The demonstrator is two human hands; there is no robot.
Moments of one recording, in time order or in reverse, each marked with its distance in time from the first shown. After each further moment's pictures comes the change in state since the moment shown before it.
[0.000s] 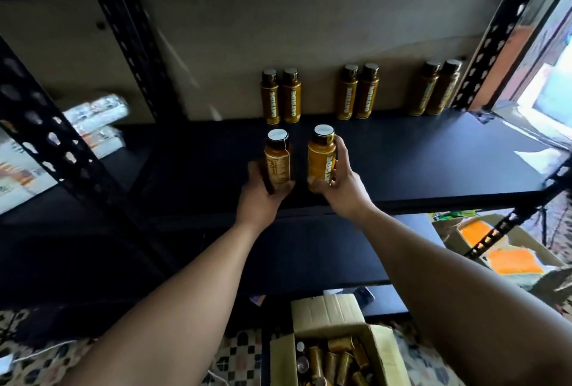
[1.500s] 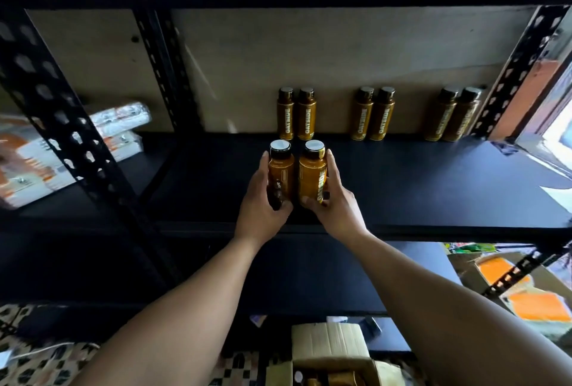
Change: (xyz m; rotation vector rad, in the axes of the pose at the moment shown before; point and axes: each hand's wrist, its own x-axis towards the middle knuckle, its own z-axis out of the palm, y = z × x) left_hand 0.000 -0.008 -0.006 0.116 0.112 0.232; right_hand 0.007 0.002 0.024 -0.113 0.008 -0.168
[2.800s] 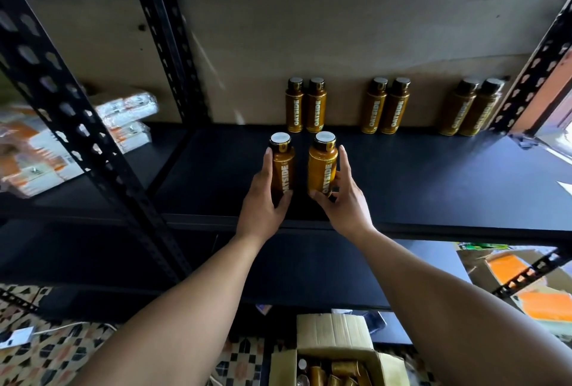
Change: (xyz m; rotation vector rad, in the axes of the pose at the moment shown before) left_hand -0.005 -0.007 -0.004 0.138 -0.012 -0.013; right_hand 0.006 0.006 0.005 -0.026 0.036 0.042
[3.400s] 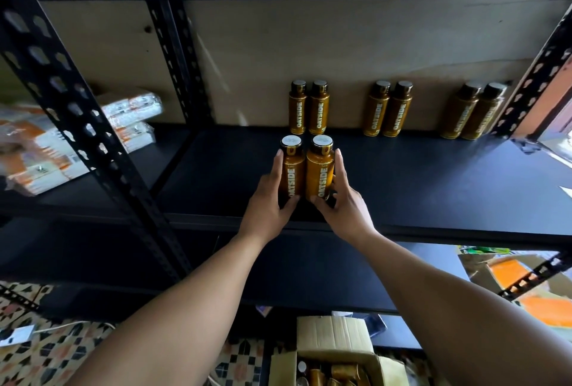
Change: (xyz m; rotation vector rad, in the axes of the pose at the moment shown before) left_hand 0.002 0.002 -0.001 0.021 -0.080 0.041; right_hand -0.005 -0.001 -0.001 -0.043 -0.077 -0.091
